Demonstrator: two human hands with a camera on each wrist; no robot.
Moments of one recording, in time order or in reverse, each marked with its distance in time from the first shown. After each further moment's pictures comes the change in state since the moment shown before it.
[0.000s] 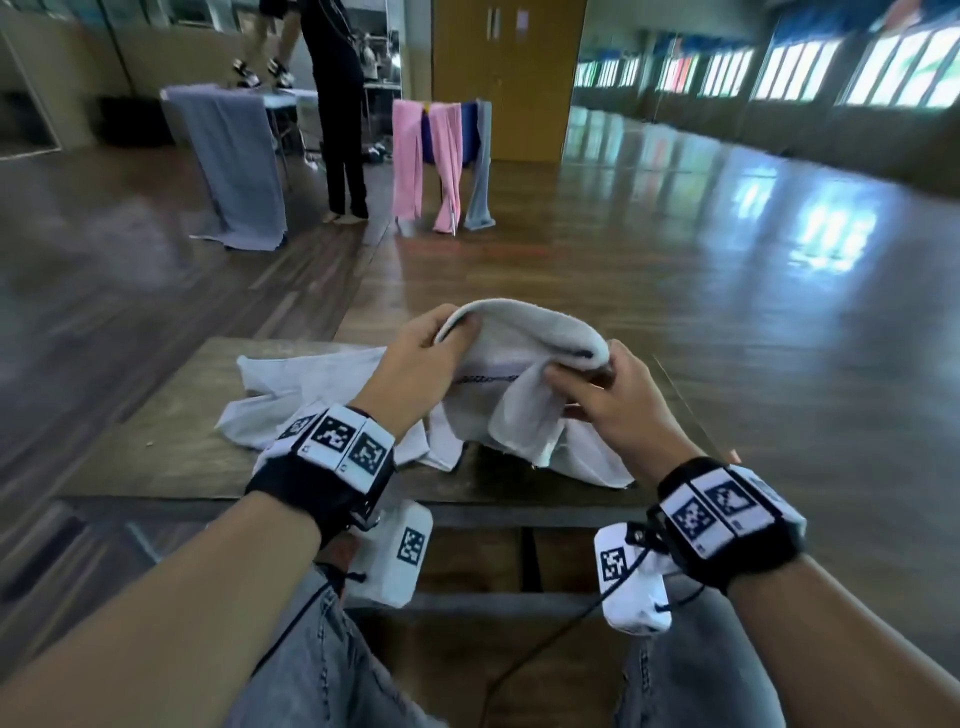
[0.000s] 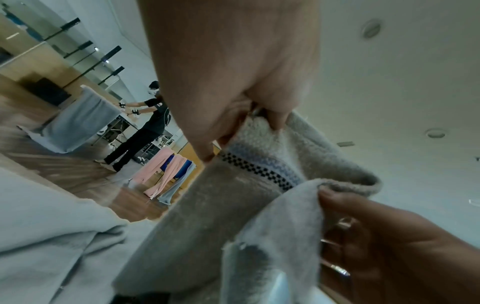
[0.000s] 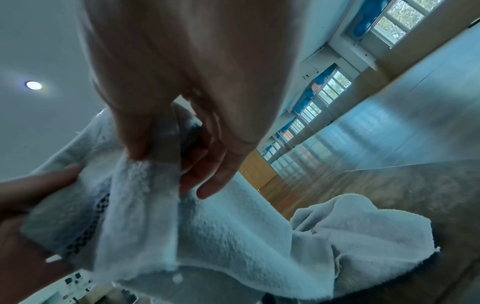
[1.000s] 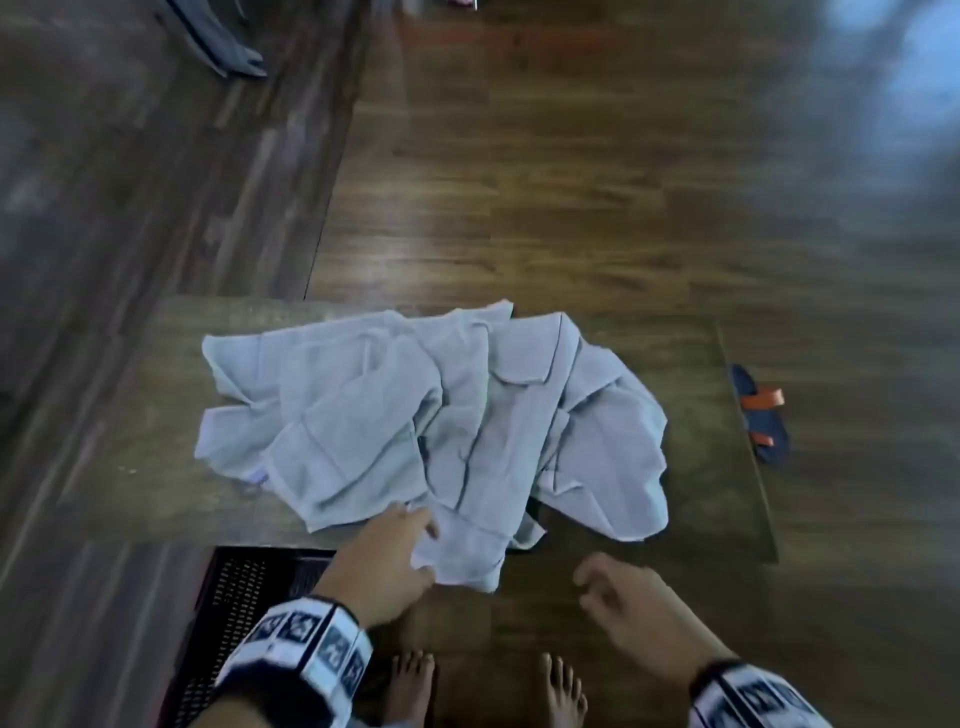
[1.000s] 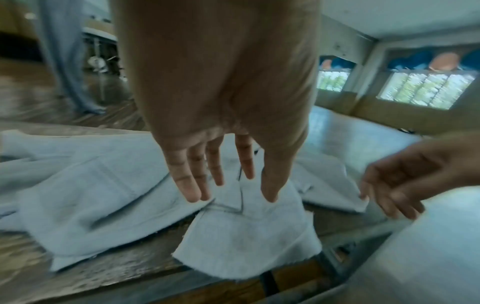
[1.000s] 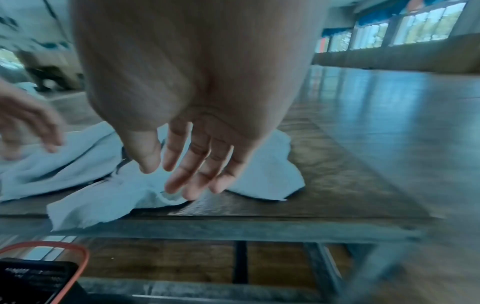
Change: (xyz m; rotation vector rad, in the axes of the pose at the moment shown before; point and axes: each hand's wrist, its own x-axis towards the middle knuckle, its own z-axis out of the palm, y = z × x) left_hand 0.062 -0.101 -0.024 0.730 -0.662 -0.584; right_hand 0.052 0.075 -0.039 -0.640 -0.695 0.462
